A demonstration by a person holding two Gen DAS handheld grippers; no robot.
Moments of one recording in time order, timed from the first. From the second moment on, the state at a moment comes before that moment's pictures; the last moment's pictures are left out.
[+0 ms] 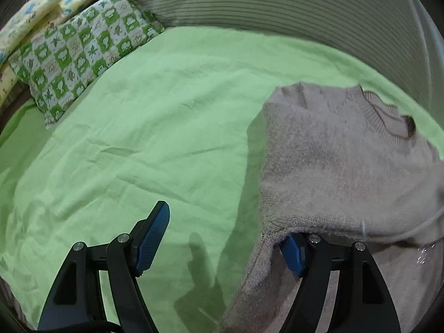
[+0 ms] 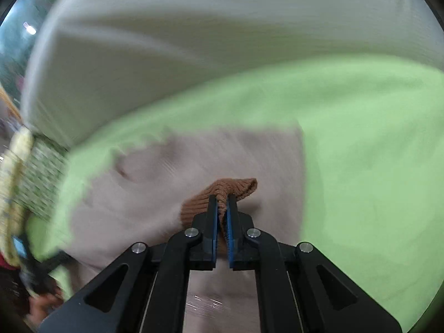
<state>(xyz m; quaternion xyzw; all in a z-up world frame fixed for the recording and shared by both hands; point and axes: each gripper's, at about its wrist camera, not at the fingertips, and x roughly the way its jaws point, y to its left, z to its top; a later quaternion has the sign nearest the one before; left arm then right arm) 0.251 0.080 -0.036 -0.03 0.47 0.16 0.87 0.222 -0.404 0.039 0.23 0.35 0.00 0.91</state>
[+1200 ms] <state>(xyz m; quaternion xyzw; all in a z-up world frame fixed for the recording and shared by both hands) 0.244 0.103 -0.009 -0.08 0.52 0.08 0.85 0.213 -0.404 0.011 0.22 0.39 -0.04 0.89</state>
